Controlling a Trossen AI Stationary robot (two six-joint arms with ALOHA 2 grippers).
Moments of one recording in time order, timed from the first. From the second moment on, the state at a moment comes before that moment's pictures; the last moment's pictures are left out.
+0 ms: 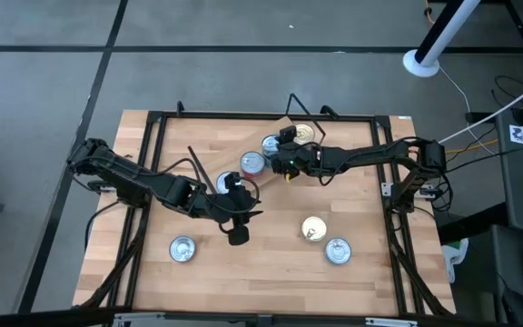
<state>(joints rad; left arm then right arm) -0.33 1.51 1.27 -0.41 -0.48 -0.29 -0.15 1.71 1.08 -0.06 0.59 -0.84</state>
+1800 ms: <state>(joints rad) -0.33 1.51 1.27 -0.41 -0.48 -0.29 -0.15 1.70 1.32 -0.54 0.42 -0.97</state>
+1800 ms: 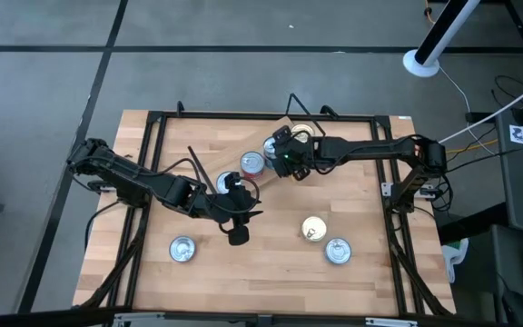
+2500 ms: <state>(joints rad) -0.34 1.51 1.27 -0.41 -0.47 -0.30 -0.15 1.70 1.32 -0.63 0.44 -1.03</state>
